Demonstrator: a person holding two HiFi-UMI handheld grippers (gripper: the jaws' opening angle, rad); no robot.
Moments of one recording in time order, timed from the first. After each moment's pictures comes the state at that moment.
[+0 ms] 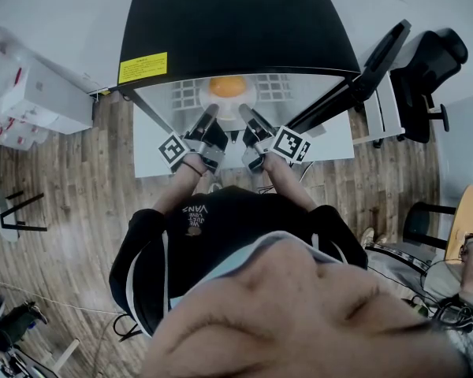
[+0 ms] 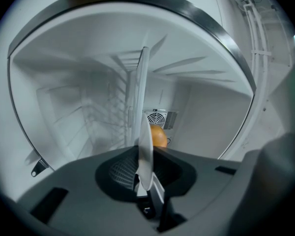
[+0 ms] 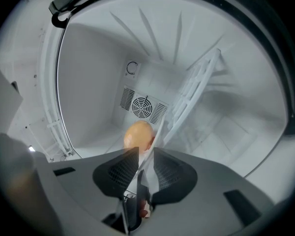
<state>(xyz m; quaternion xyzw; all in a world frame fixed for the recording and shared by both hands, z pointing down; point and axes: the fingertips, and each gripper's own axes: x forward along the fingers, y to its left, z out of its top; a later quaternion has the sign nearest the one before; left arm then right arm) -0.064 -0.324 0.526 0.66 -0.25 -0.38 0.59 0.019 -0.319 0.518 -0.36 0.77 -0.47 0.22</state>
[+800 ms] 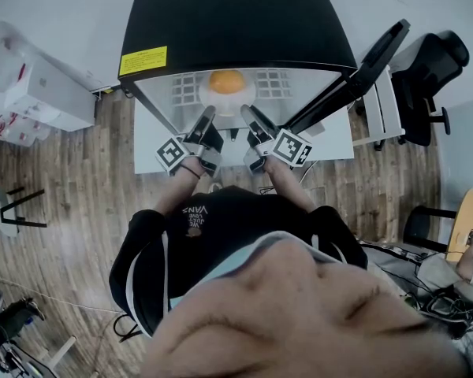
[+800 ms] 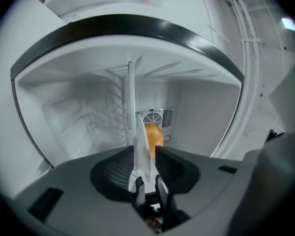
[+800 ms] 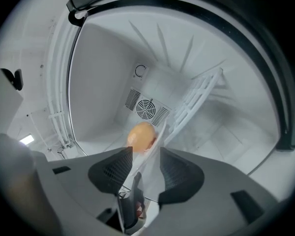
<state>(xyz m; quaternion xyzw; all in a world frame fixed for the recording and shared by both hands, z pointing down) -0.072 -0.307 0.523 0.69 -0.28 -0.37 0.56 0.028 -0.305 0.513 -0.38 0.79 -0.43 0.20</state>
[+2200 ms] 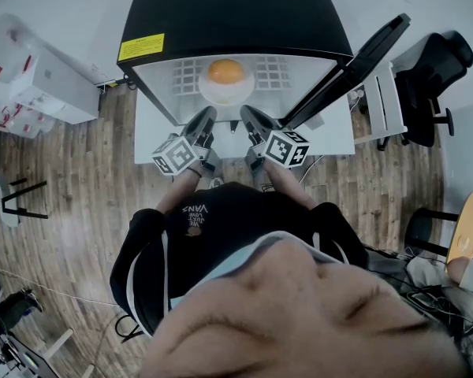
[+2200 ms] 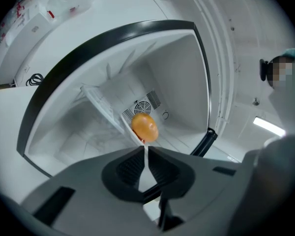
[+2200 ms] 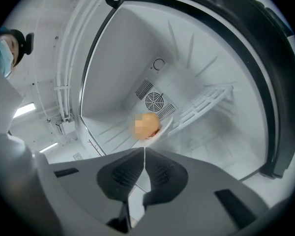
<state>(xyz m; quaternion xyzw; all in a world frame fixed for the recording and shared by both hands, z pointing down) -0.071 -0.277 0.521 0.82 -0.40 -0.18 0.37 0.023 -0.279 0.517 -0.39 0.85 -0.34 0.10</state>
